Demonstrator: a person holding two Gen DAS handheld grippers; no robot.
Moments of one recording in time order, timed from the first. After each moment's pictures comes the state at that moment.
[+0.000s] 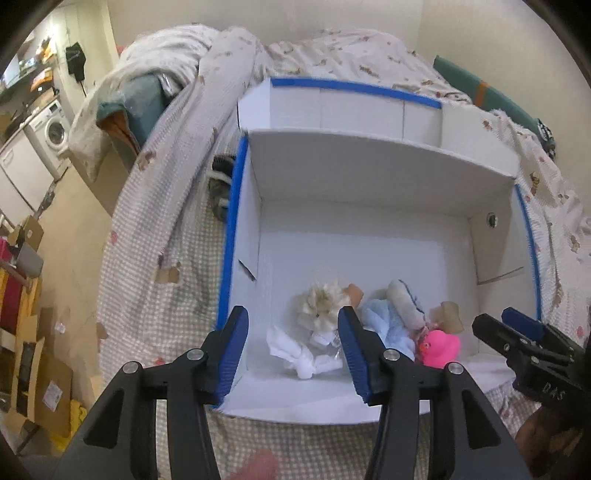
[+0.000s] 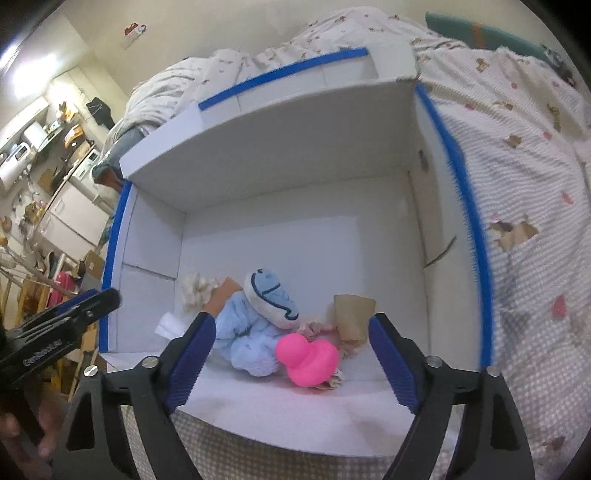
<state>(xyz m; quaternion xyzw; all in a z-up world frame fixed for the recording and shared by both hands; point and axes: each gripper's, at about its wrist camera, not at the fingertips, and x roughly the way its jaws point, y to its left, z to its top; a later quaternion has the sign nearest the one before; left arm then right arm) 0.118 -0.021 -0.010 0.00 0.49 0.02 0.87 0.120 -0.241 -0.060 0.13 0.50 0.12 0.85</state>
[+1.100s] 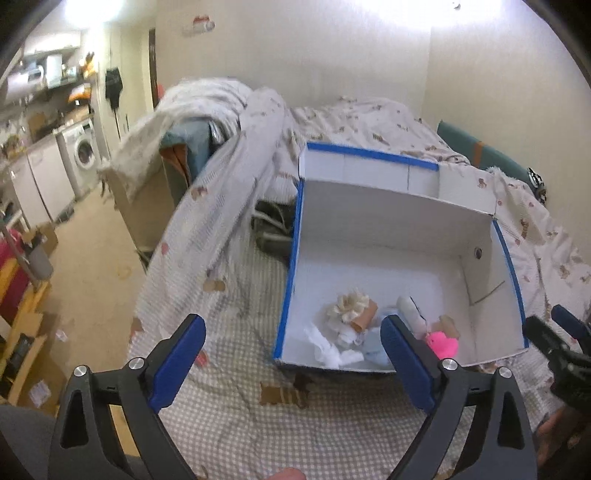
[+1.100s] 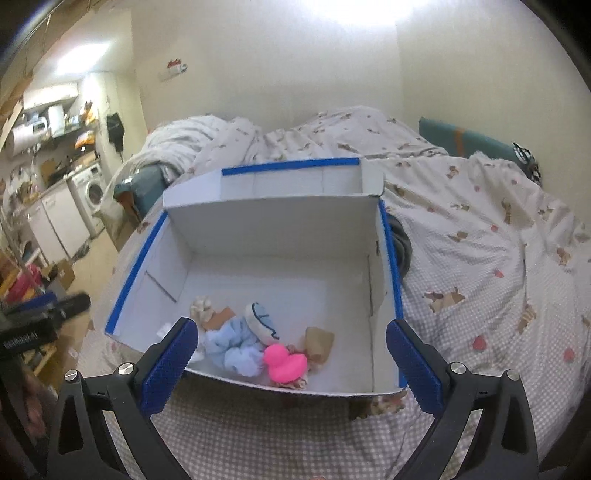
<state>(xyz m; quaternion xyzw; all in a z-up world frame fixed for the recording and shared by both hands) 0.021 0.014 0.014 -0.03 0.36 0.05 0.93 0.024 -0.236 0.003 0.03 0.33 0.08 0.94</state>
